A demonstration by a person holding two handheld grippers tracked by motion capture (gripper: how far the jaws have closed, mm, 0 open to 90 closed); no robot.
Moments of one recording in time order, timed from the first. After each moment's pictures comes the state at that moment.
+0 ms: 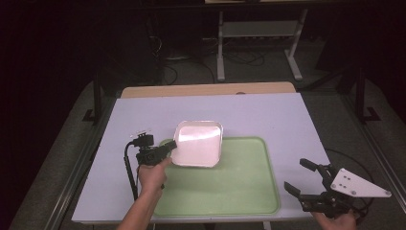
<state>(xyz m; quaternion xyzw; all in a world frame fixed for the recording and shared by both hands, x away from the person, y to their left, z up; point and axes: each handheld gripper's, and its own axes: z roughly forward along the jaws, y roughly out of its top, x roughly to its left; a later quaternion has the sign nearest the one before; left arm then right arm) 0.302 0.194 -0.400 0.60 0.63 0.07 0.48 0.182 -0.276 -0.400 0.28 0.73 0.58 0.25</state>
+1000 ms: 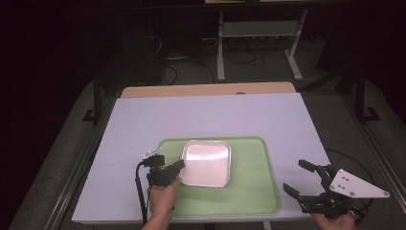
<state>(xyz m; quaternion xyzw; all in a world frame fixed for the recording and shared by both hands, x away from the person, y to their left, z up) 0.262 0.168 -0.435 0.61 0.66 0.07 0.44 0.181 -0.274 -0.400 0.28 0.73 0.58 0.25</state>
